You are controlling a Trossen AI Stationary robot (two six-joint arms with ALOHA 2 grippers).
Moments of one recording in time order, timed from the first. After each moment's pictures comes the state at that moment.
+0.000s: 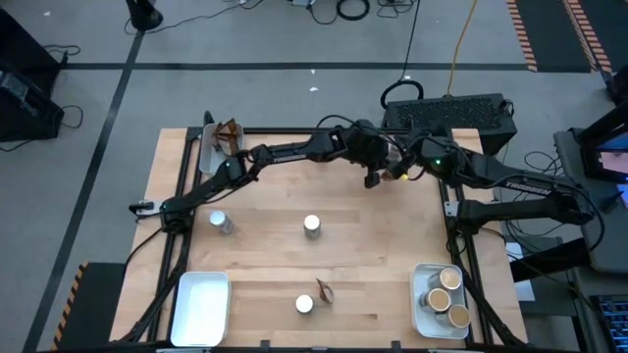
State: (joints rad) left arm 0.31 2.57 2.35 -0.27 0.36 0.22; right arm -0.29 0.87 0.80 -0.39 0.61 0.05
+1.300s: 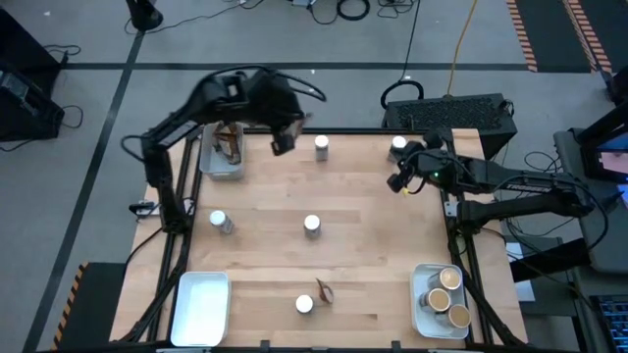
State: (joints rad) left arm 0.35 1.82 2.35 -1.41 -0.17 0.17; right arm -0.15 0.87 0.81 -0.47 0.62 0.12
